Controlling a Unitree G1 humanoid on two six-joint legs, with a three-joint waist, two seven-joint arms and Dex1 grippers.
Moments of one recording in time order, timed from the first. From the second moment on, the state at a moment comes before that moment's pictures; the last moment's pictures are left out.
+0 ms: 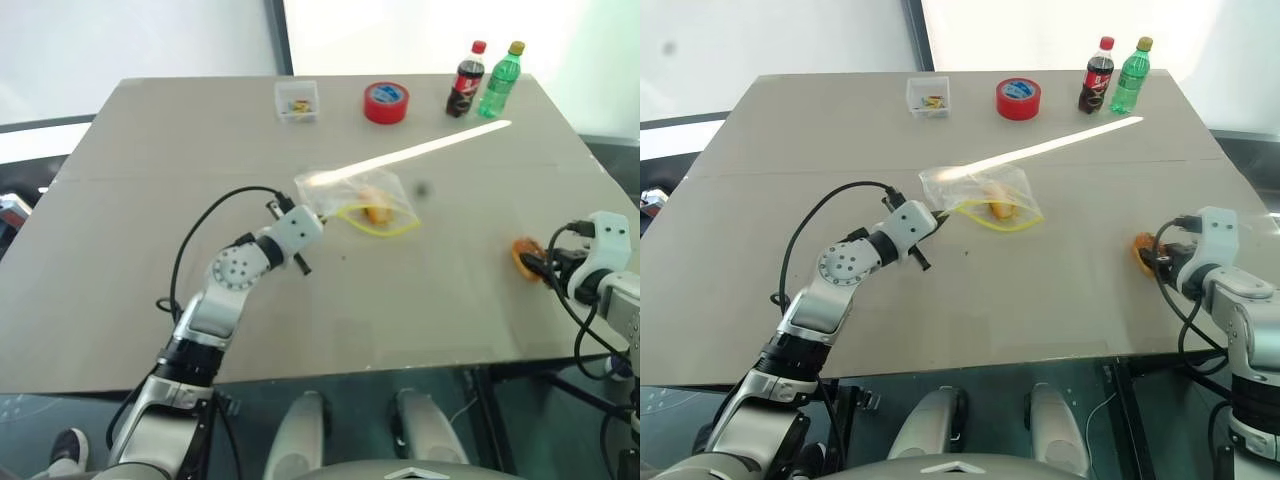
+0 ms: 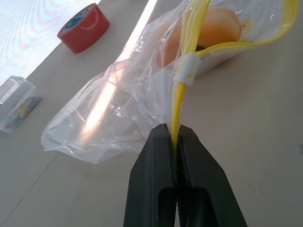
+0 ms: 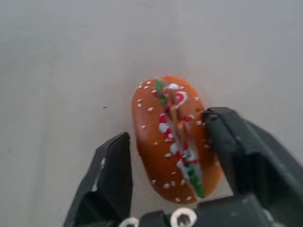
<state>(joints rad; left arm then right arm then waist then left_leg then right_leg) -0.43 0.47 -0.16 0.06 0.16 0.08 -0.58 -0.21 -0.62 -0.32 -0.32 0.32 1.08 0.39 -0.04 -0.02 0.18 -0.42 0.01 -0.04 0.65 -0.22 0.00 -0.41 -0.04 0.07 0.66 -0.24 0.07</state>
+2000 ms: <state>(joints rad) -0.40 0.40 -0.20 0.01 0.11 0.07 -0.62 -0.79 -0.14 0.03 0.16 0.26 0.80 0.38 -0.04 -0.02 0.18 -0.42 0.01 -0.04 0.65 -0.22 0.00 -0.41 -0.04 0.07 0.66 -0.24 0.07</state>
